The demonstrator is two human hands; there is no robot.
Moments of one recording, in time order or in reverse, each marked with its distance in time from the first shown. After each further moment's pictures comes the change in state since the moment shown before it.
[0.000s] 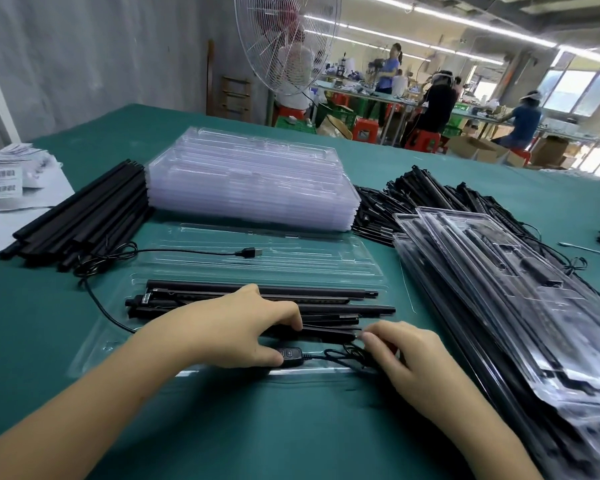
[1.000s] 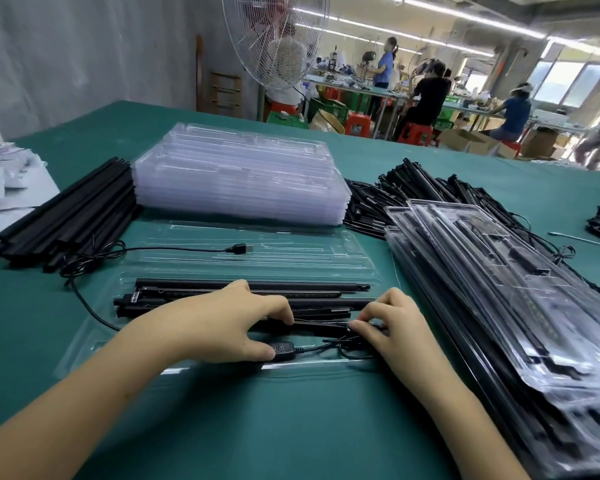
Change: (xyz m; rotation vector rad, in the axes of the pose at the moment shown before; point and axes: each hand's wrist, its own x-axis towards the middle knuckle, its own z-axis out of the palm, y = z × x) left_hand 0.001 -0.001 -0.001 -0.022 0.002 0.008; right_hand 0.021 0.014 0.012 -0.068 0.142 0.134
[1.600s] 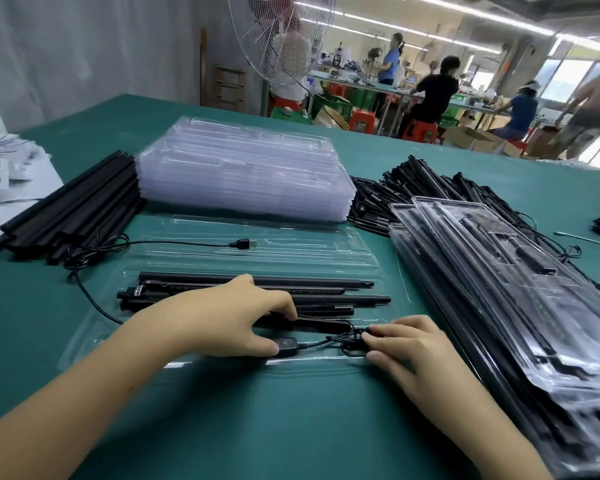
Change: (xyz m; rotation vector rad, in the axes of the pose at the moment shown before) left_hand -0.002 -0.001 0.001 0.012 0.025 0.035; right_hand -0.033 -0.001 -0.019 -0.086 -0.173 -0.139
